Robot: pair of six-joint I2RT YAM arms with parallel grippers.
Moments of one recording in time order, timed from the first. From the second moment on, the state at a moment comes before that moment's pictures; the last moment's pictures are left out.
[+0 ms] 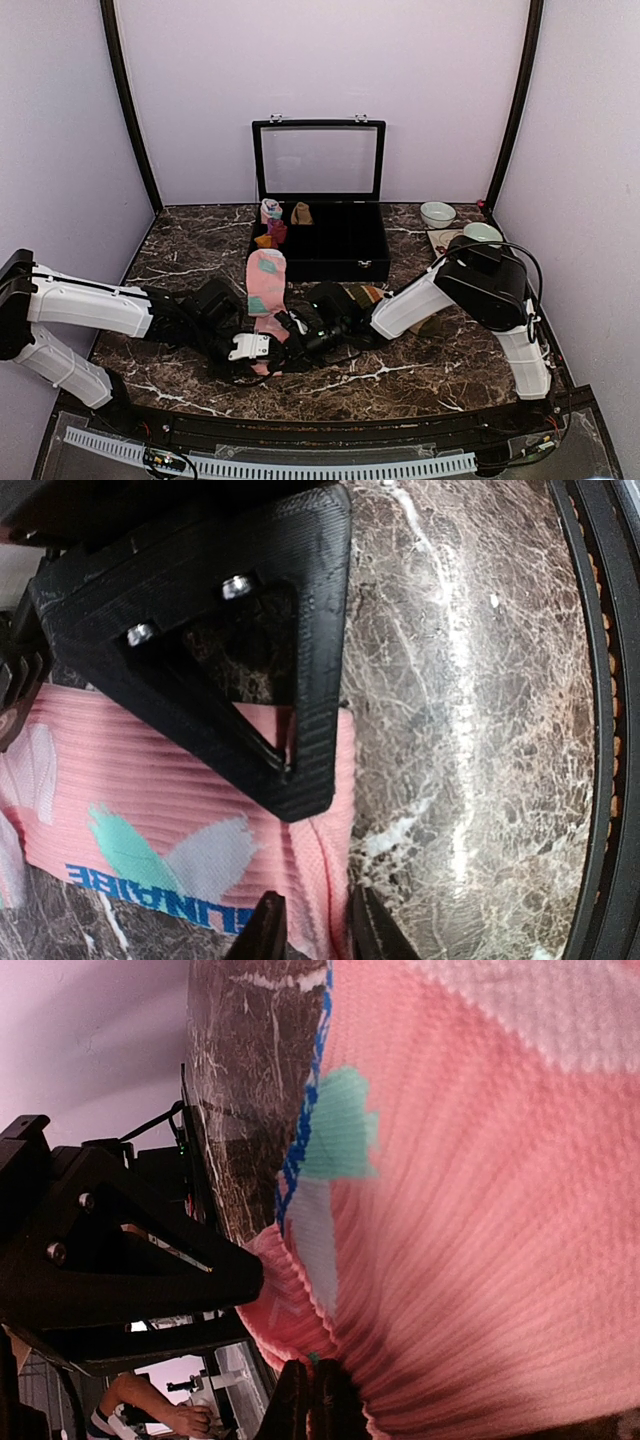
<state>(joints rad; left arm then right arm) -0.91 1.37 0.62 -0.37 0.20 0.61 1.06 2.23 1.18 0.40 -0.76 1.05</state>
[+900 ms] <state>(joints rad) -0.87 1.36 0.60 -0.36 0.24 0.57 1.06 2.22 1.16 0.42 -0.73 1.04</state>
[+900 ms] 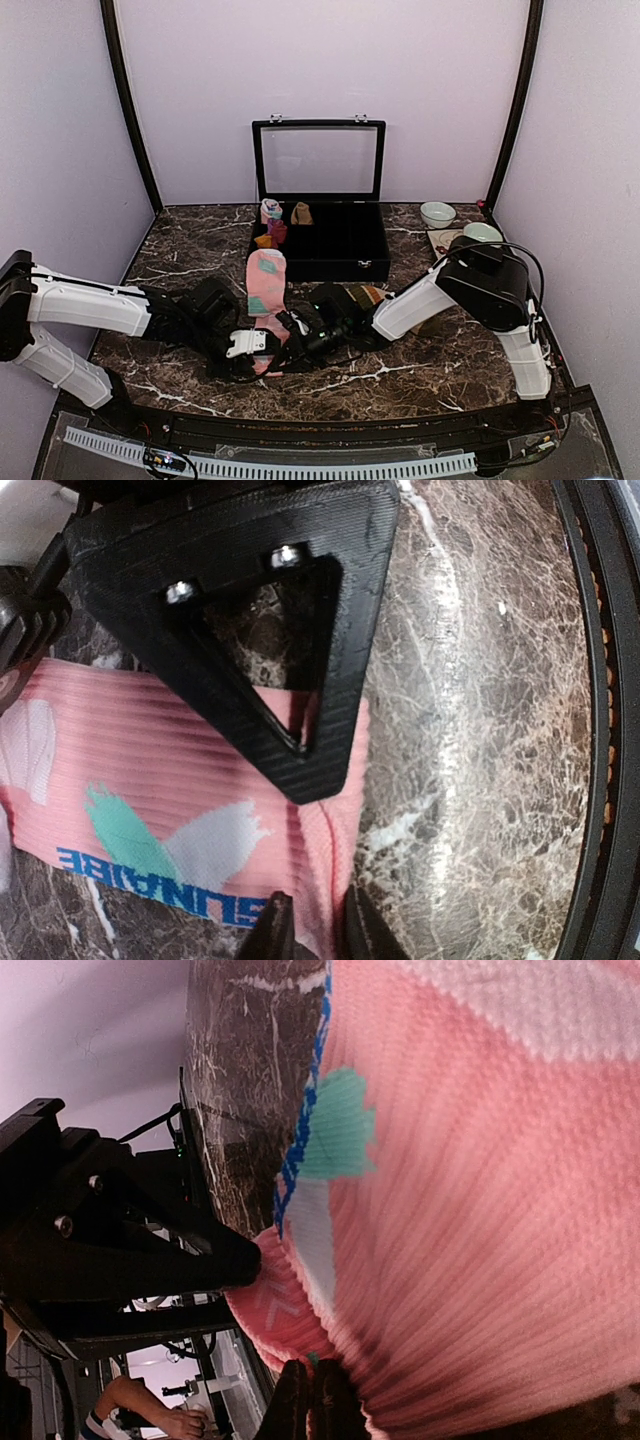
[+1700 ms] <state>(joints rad) -0.88 1.31 0.69 -0.53 0.43 0.74 1.06 2.22 1.17 0.38 -0.72 1.05</state>
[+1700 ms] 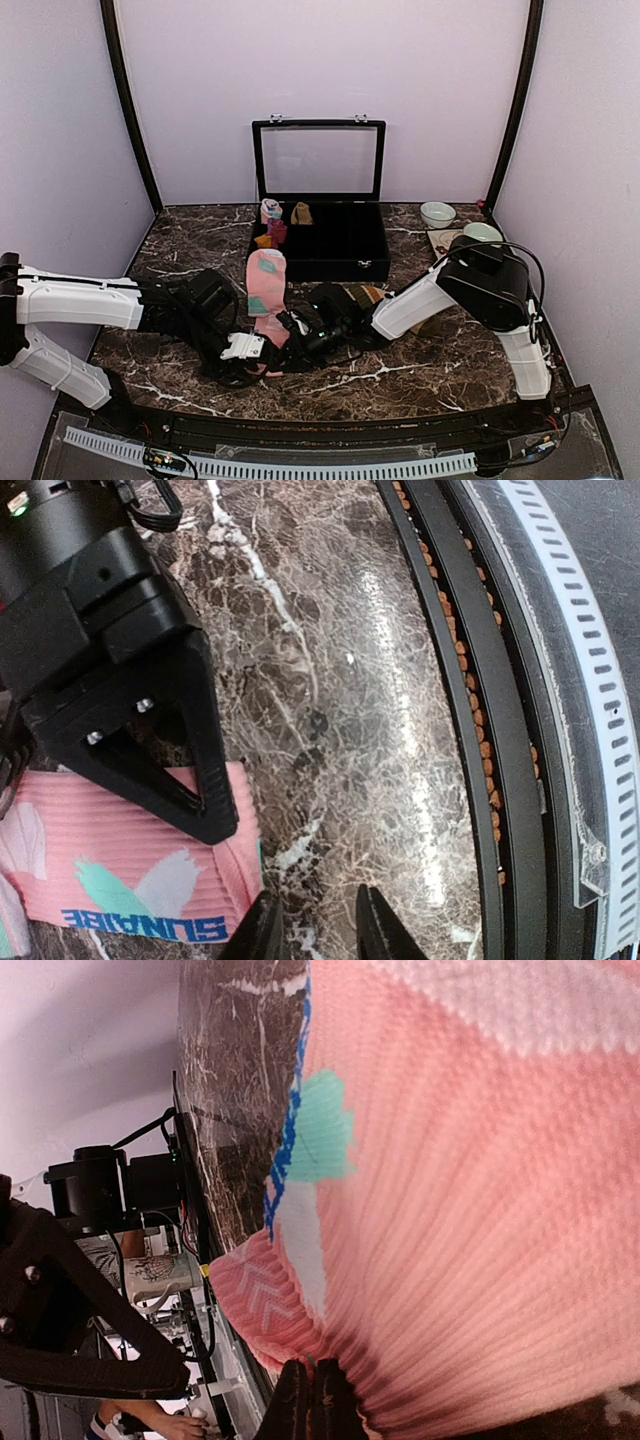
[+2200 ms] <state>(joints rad) -0.88 1.36 0.61 -0.40 0.37 0.89 1.06 2.22 1.17 0.38 -0.72 1.06</state>
